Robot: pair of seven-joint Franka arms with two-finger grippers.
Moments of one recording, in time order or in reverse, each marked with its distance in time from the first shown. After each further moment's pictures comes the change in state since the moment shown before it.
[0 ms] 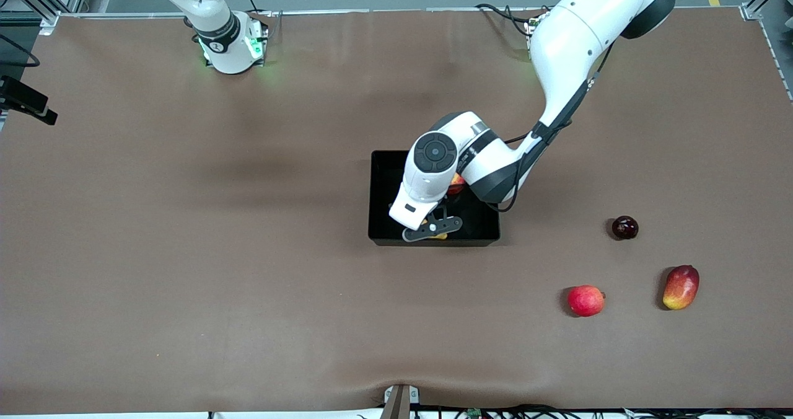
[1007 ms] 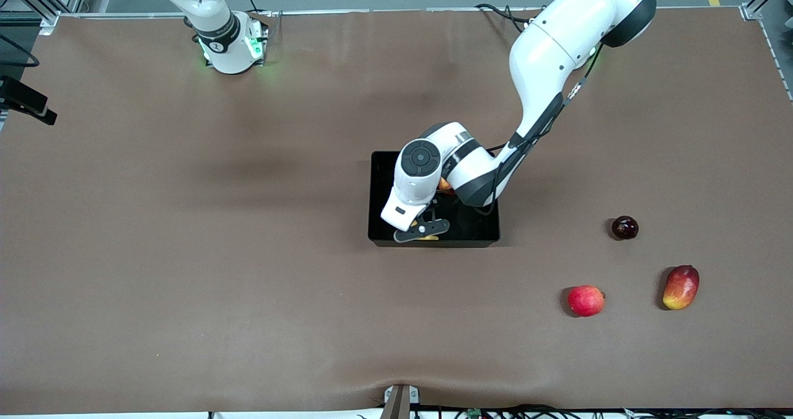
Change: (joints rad) left arm -0.102 0.068 0.104 -0.001 0.000 0.115 -0.025; right arm -0.001 0.000 0.000 0.000 0.000 0.000 0.000
